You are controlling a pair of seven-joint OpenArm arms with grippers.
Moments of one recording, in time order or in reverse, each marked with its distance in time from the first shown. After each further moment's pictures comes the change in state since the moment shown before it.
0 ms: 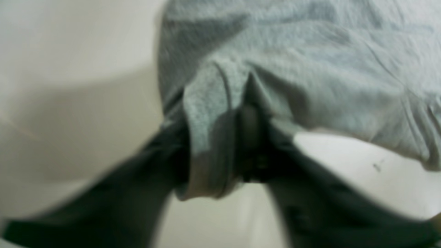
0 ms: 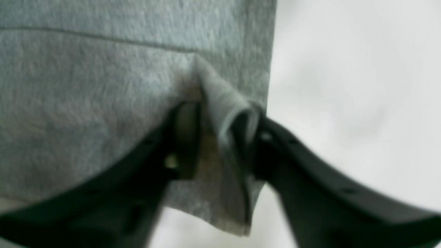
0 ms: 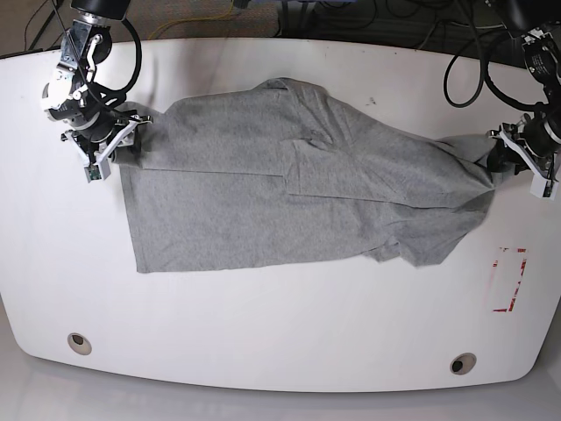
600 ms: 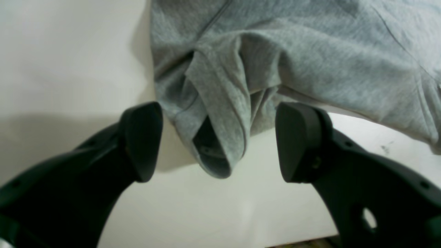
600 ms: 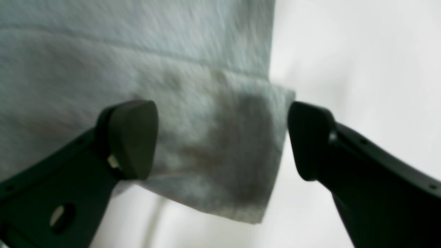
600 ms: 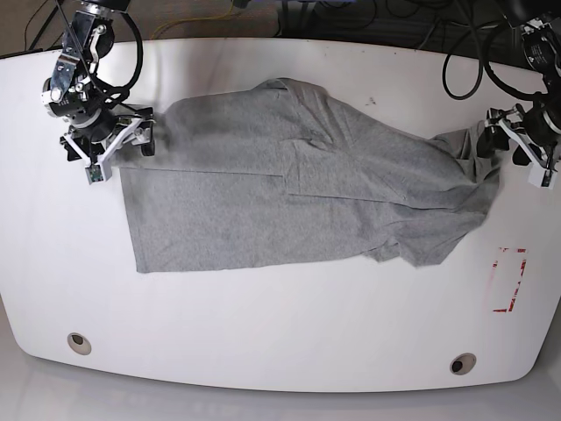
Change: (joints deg) left arm 3.3 0.0 -1.2 3.8 0.1 0.2 0.2; right arm -2.1 -1.6 0.0 8.3 -0.1 -0.3 0.0
